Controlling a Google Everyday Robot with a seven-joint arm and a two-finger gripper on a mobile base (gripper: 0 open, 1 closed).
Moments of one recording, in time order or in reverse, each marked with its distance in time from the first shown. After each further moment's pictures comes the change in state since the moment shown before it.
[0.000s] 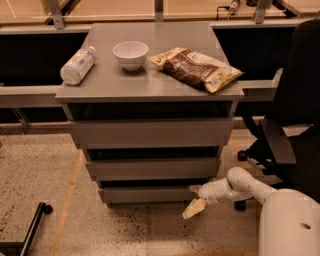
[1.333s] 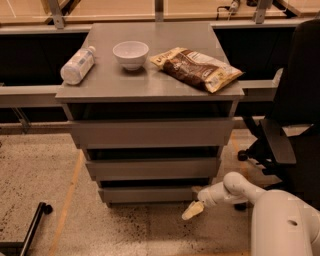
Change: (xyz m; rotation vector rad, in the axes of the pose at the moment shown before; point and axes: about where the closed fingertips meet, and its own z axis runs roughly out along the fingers) arm 0.036 -0.044 0.022 0.126 0.065 -0.020
